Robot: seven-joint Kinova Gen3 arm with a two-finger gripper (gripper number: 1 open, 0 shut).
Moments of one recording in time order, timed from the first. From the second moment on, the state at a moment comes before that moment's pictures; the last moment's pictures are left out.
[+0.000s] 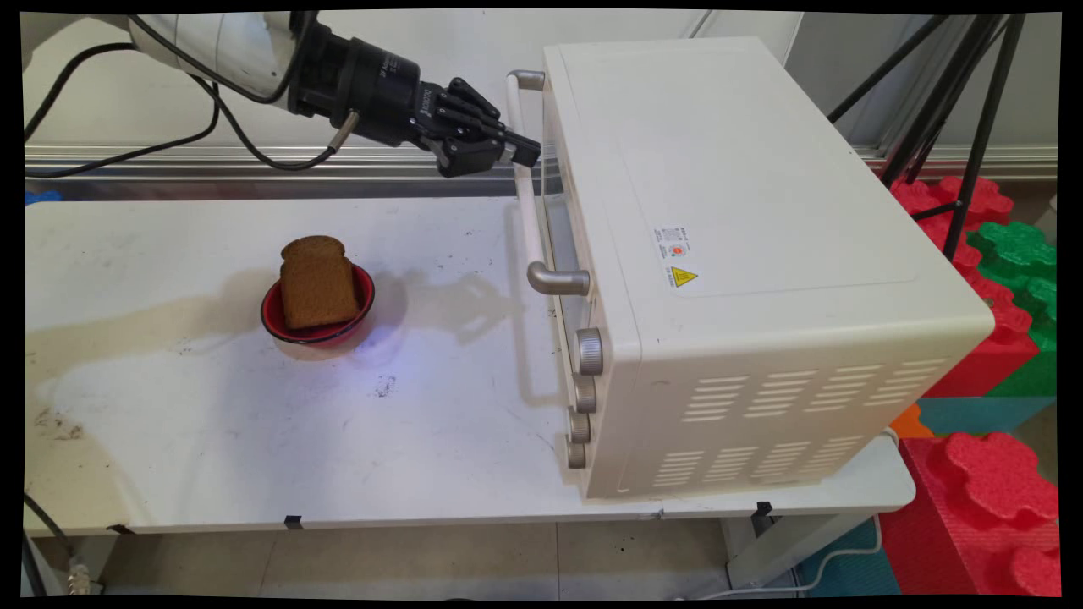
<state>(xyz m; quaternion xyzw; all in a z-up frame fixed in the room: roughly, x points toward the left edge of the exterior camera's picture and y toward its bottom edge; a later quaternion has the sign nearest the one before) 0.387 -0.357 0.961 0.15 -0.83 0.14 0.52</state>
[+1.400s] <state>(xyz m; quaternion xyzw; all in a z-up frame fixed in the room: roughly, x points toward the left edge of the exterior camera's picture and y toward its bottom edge) 0.380 -0.358 0.941 0.15 -0.85 0.13 0.49</state>
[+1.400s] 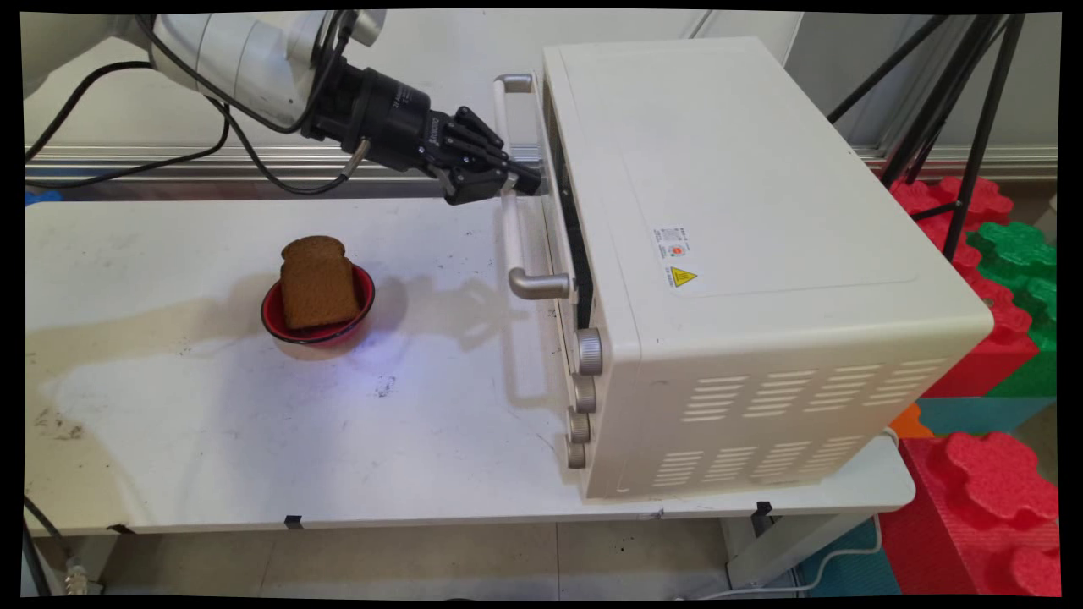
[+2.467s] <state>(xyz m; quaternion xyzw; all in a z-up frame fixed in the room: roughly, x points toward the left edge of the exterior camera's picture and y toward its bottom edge) 0.432 -0.347 0.921 0.16 -0.86 0.13 0.46</state>
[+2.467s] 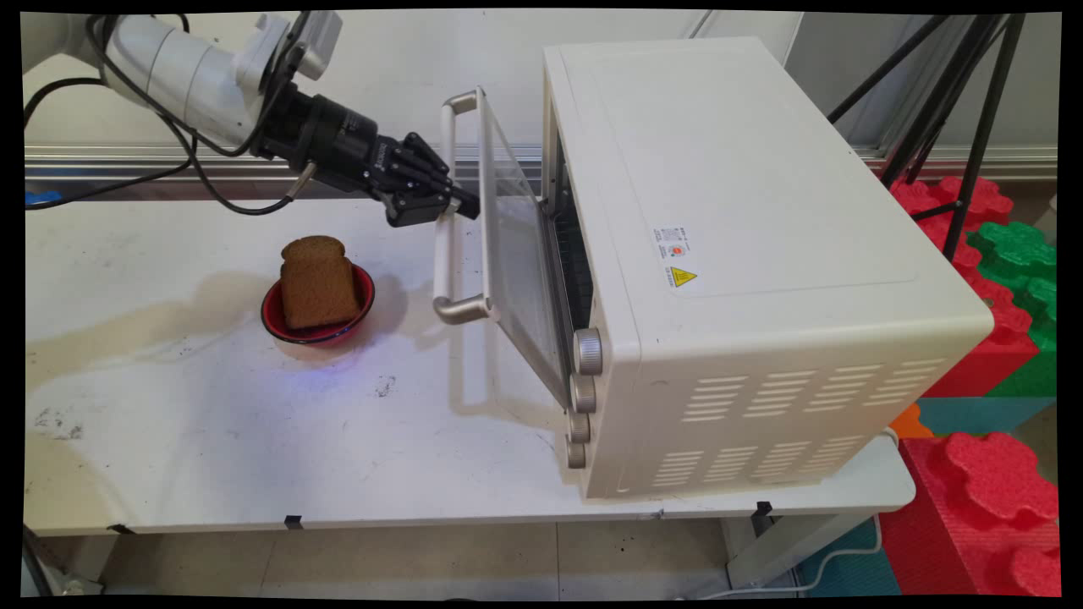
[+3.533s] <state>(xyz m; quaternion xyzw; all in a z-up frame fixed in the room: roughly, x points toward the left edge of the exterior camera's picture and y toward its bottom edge) 0.467 -0.333 0.891 0.16 -0.88 0.11 0.43</state>
